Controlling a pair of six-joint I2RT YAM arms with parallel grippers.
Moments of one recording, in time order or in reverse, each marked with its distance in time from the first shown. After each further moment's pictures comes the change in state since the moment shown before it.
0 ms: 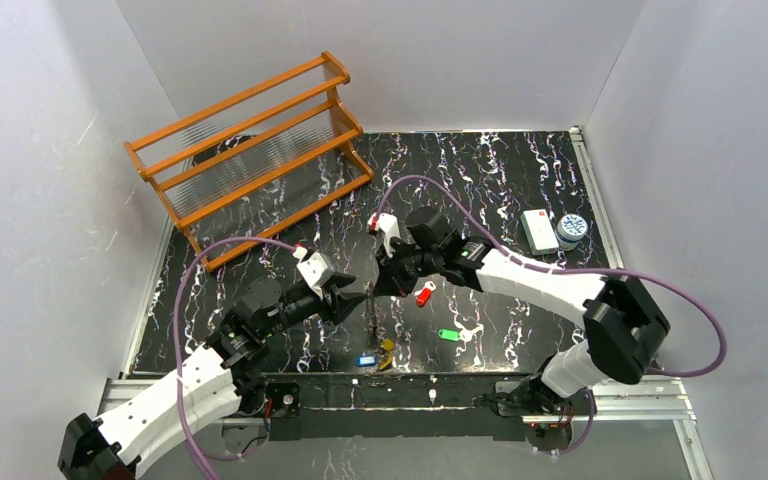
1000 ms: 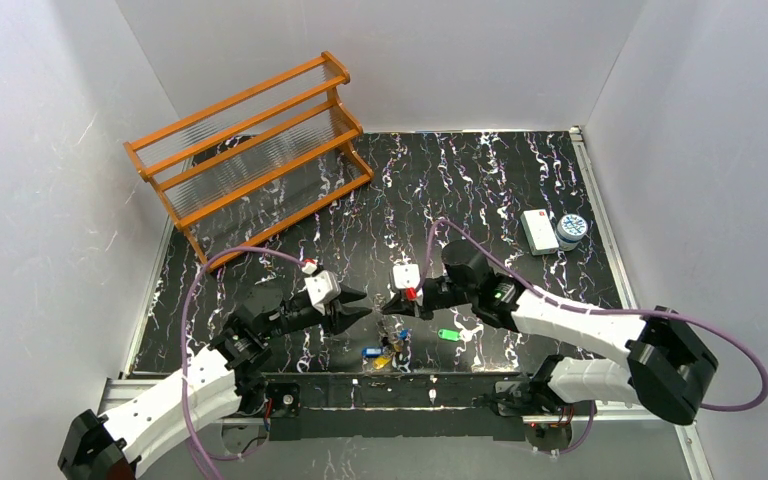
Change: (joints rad) left arm 0.000 -0.005 -0.037 0.050 0.218 0.148; right arm 0.033 -0.337 -0.372 0.338 -0.224 -0.566
